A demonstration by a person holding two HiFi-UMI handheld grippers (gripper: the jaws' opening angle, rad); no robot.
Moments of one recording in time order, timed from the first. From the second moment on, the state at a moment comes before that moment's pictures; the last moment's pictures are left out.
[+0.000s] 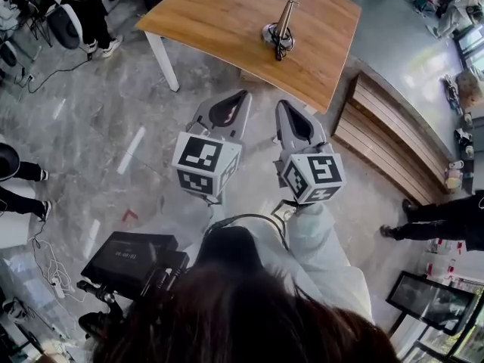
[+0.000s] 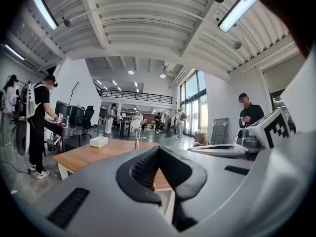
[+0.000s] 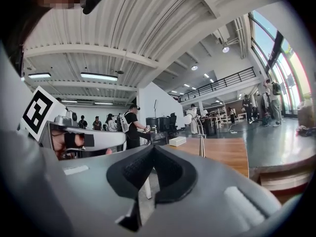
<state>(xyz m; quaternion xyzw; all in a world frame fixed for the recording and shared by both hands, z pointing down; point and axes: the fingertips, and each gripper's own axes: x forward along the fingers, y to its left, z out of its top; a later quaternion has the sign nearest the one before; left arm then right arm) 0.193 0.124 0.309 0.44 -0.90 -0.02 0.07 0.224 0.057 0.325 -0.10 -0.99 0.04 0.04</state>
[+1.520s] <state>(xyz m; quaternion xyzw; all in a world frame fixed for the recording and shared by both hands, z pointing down) -0.246 -0.141 0.428 0.65 -0.73 0.01 0.22 -0.185 -0.225 0.377 -0.02 -0.97 0.20 0.14</state>
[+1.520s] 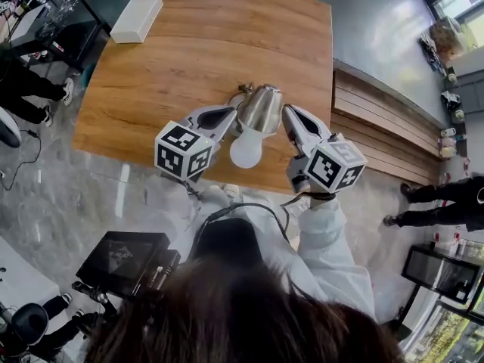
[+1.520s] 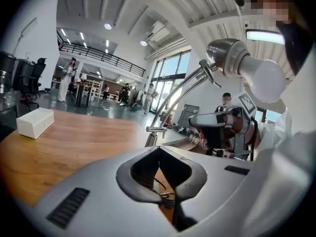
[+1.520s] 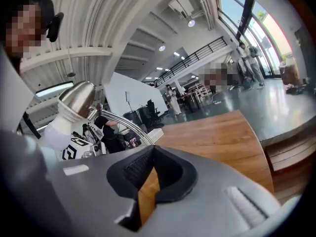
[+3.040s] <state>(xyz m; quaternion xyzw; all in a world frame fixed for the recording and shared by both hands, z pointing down) -0.260 -0.217 0.479 0.78 -0.57 0.11 0.23 -0.248 -0.196 0.355 -0.35 -0.56 0.72 0.21</state>
